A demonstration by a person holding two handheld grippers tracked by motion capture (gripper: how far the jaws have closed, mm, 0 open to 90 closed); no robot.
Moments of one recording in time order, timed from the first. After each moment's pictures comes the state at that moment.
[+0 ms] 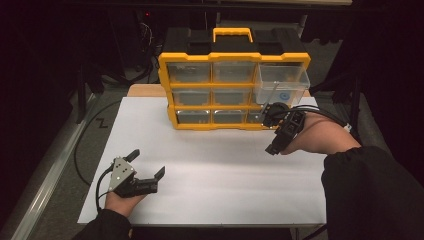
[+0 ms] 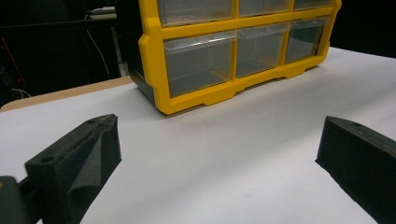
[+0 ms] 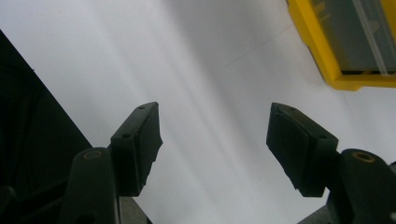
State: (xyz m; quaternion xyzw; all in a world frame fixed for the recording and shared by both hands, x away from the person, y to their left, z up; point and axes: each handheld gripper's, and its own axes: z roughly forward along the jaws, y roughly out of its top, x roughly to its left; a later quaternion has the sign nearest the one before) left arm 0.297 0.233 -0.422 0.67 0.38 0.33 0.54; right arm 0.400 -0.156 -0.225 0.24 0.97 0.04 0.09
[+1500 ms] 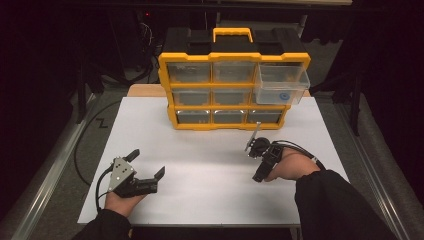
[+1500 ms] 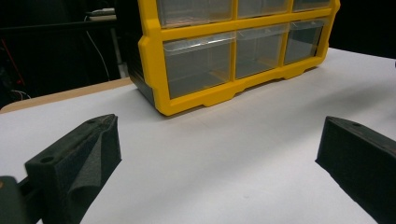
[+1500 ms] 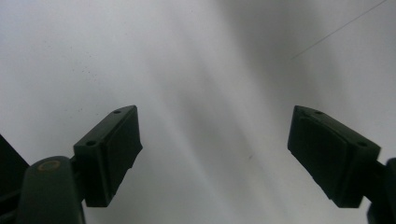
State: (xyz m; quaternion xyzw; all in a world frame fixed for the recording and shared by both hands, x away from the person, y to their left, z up) left arm 0.297 0.233 -0.422 0.67 0.38 0.33 0.54; right arm 0.406 -0.151 -0.352 0.25 0.97 0.02 0.04
